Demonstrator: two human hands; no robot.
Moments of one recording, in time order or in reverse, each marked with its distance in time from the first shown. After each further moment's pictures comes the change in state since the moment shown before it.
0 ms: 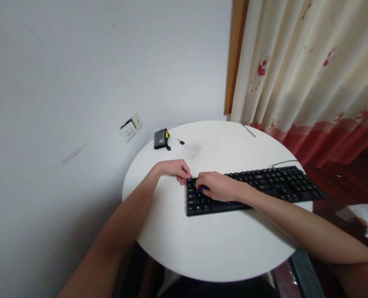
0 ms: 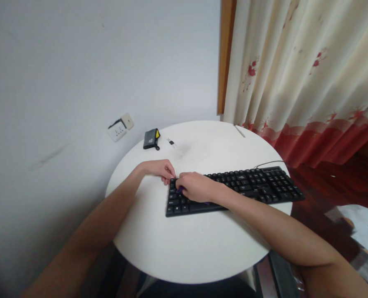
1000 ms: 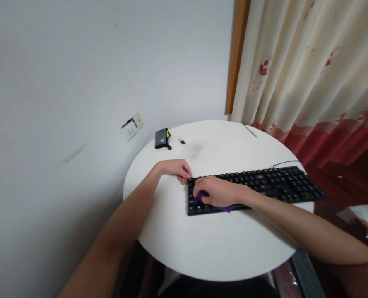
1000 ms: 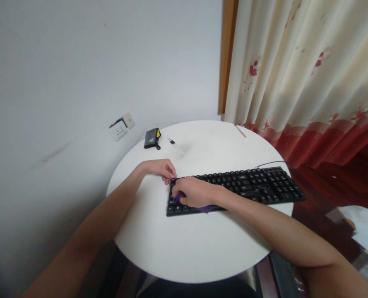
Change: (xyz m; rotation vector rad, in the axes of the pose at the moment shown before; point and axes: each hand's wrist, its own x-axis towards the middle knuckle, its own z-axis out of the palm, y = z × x) left_hand 0.001 -0.004 -0.002 -0.001 -0.034 0.051; right_hand 0.001 -0.008 0.005 0.169 -0.054 -0.091
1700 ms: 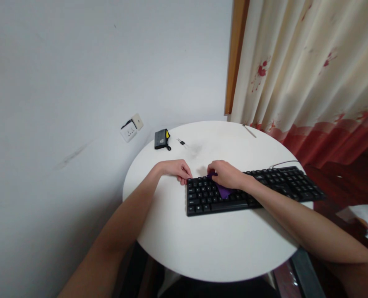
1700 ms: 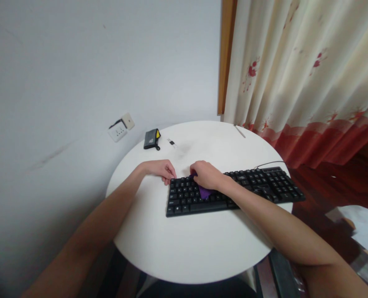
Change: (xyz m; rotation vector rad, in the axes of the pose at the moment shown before) left_hand -0.001 0.005 0.003 -0.003 0.026 -0.044; right_hand -0.011 0.043 -0.022 -0.229 0.241 0.395
